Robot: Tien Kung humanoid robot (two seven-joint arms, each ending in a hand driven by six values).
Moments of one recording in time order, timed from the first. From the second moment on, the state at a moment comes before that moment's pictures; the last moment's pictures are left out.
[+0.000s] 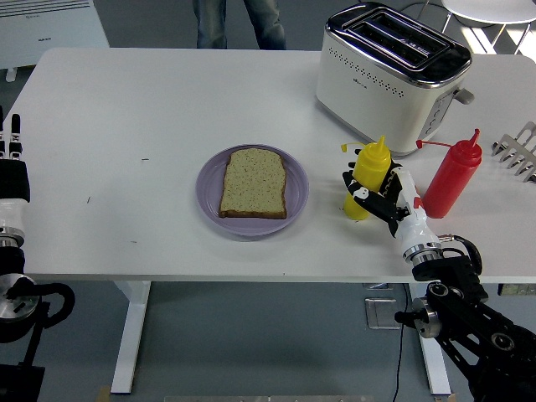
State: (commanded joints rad) left arm 0.00 0.03 -1.60 -1.61 0.25 0.17 -0.39; right arm 0.30 -0.13 0.85 1.23 -0.90 -0.47 0.35
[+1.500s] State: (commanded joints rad) left arm 0.00 0.03 -1.61 -1.61 0.25 0.17 -0.39; right arm 0.35 -0.16 0.76 1.49 -1.08 -0.56 0.25
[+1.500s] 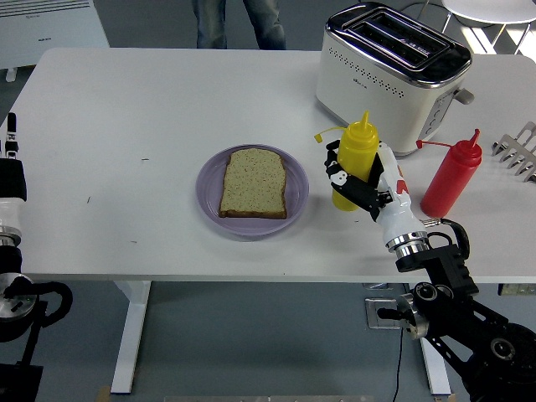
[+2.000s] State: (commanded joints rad) left arm 0.00 0.03 -1.61 -1.61 0.25 0.17 -0.39; right arm 0.53 -0.18 0.64 1.49 -1.69 -0.57 -0.01
